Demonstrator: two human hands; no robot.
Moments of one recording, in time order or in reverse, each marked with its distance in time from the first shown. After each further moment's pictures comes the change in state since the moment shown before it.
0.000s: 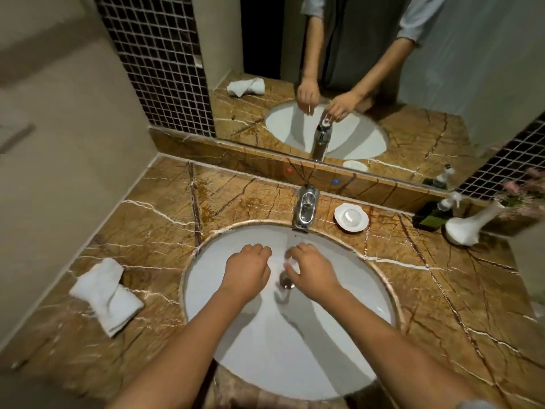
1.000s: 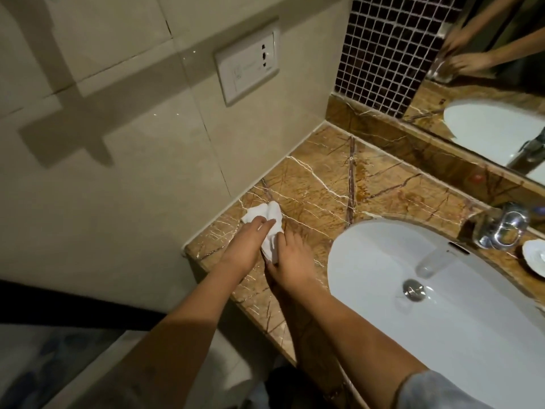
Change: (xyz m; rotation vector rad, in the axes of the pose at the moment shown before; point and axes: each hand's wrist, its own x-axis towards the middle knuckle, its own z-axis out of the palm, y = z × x) left_hand -0.174 -0.240 -0.032 -0.164 0.013 -0.393; right_hand 0.019 -0.291 0.159 -0.112 -0.126 -0.386
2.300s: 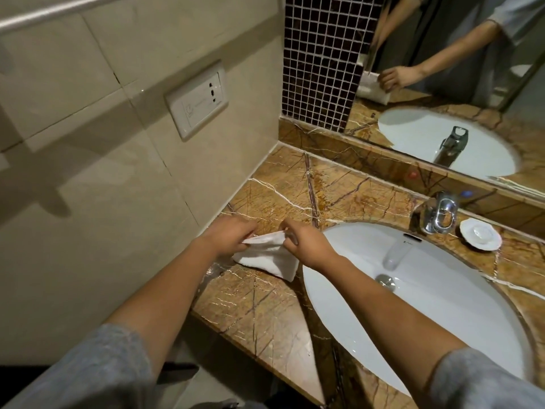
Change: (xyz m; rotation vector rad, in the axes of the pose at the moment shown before) left_hand 0.074 -0.006 -0.047 0.378 -0.064 0.481; right_hand 0.018 0.074 -0.079 0.292 0.031 0.035
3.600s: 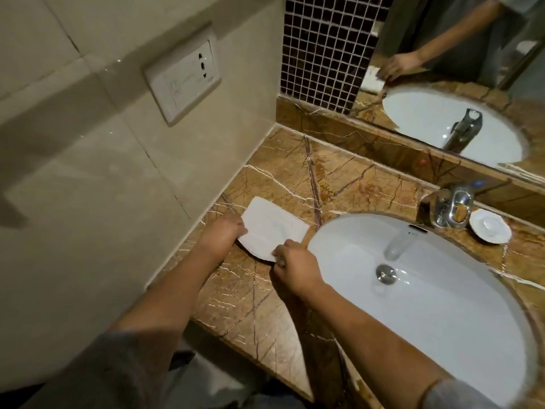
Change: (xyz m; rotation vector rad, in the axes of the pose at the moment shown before) left_hand 0.010 -0.018 0.054 -0.179 -0.042 -0.201; right_hand -0.013 -0.008 0.063 -0.164 -0.102 0.193
